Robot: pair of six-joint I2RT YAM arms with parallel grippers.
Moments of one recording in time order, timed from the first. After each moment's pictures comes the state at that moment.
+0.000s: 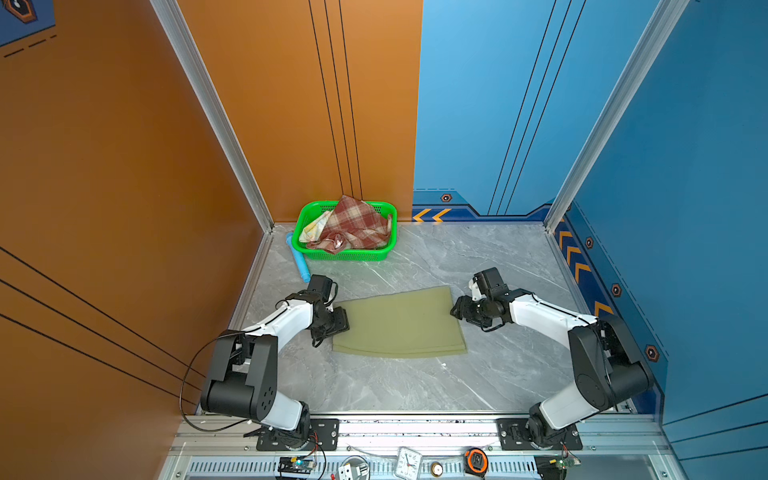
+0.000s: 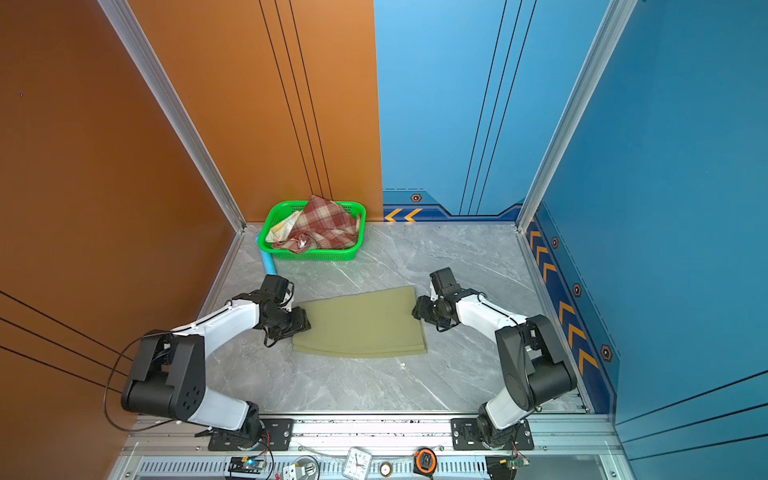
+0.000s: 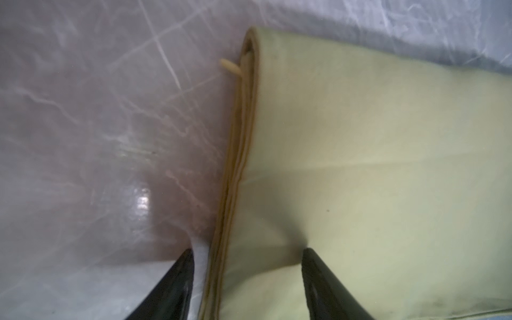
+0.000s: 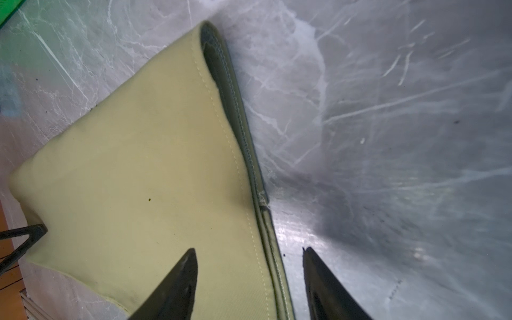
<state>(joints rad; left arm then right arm) -0.14 1.51 0.80 -0.59 0.18 -0.45 0.34 1.57 0.86 -0.38 -0.27 0.59</state>
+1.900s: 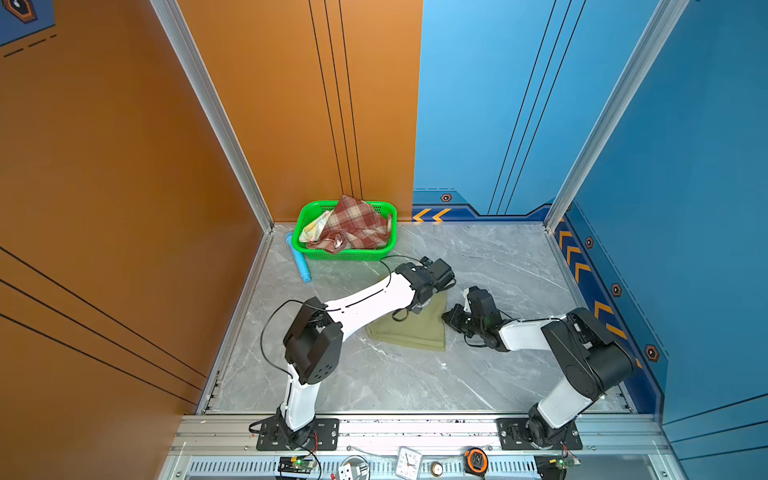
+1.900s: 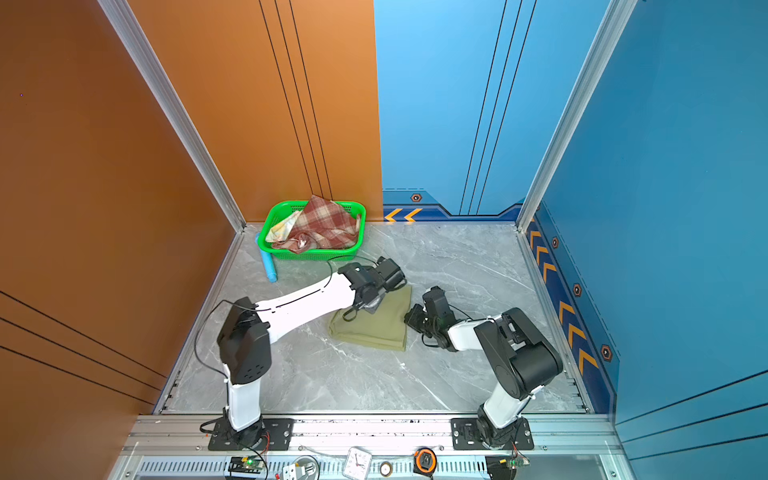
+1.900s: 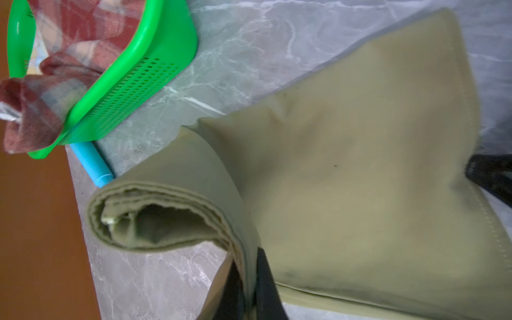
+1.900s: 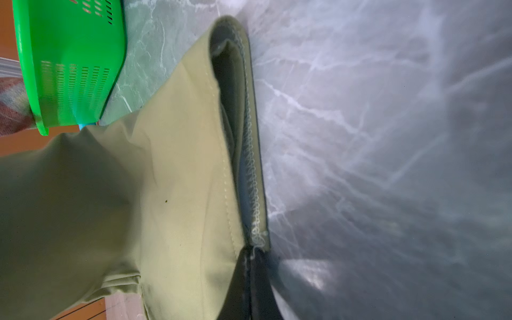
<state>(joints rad) -0.91 2.00 1.73 -1.08 -0.58 -0.34 0.45 1.67 0.54 0.40 -0.23 0.99</state>
